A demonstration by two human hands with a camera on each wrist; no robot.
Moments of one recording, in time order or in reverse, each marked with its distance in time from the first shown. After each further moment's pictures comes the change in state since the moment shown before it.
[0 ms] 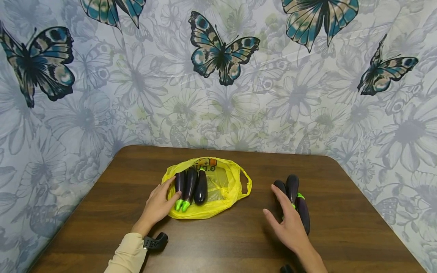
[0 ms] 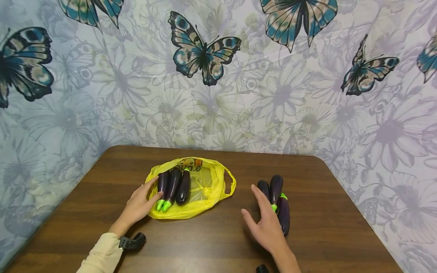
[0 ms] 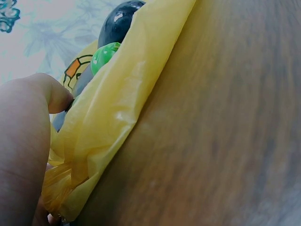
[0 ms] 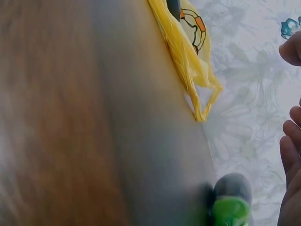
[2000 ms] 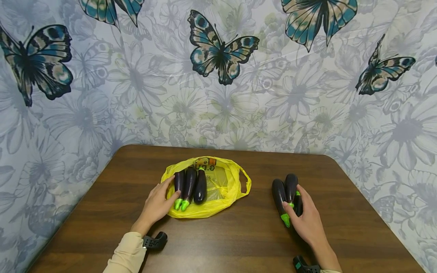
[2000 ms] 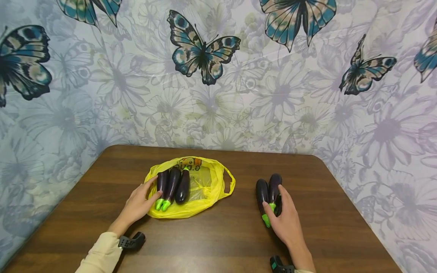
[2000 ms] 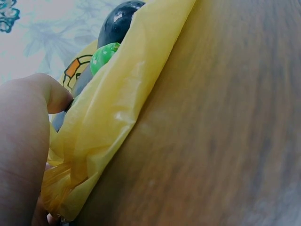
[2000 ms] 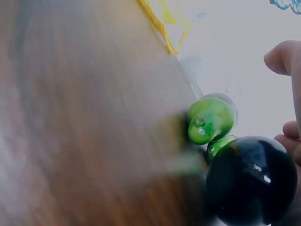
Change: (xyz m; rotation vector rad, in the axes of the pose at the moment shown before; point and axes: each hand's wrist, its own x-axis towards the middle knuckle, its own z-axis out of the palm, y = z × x) left_hand -0.001 0.003 -0.002 -0.002 -0.003 0.003; right_hand -0.002 0.039 -0.035 -0.105 -0.040 0.335
